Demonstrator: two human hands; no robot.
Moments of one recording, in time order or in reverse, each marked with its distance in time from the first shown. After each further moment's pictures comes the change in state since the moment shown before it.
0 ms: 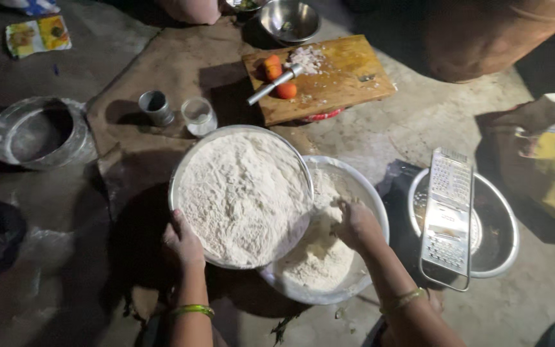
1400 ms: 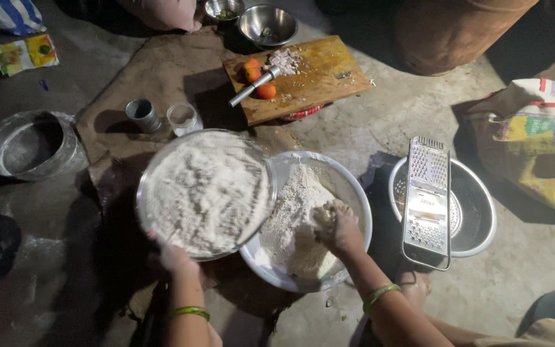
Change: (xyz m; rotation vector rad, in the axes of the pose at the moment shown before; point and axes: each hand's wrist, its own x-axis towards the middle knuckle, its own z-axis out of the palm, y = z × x) left_hand -0.007 -0.014 -0.003 -0.749 0.071 -0.580; right_hand -0.042 -0.001 0.016 0.086 0.007 0.222
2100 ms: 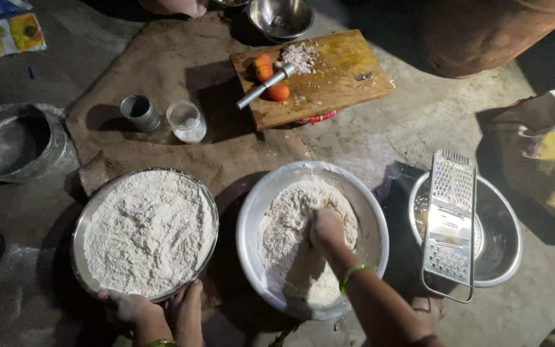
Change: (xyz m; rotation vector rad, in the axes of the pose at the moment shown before) left_hand 0.116 0.001 -0.119 0.625 0.617 0.016; right_hand 0.139 0.063 0.153 -0.173 0.144 -0.252
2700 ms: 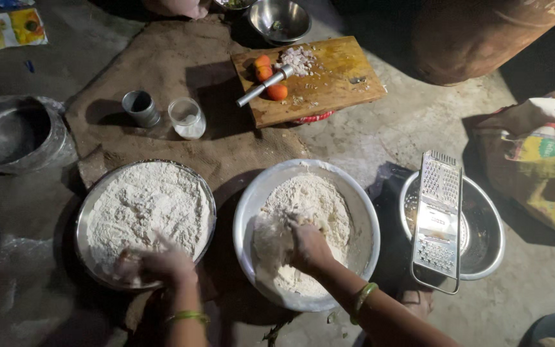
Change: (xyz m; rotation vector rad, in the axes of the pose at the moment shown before) left_hand -0.154 0.042 0.018 0.158 -0.164 1.024; right_hand -0.075 -0.140 -0.142 0.060 -0.434 -0.013
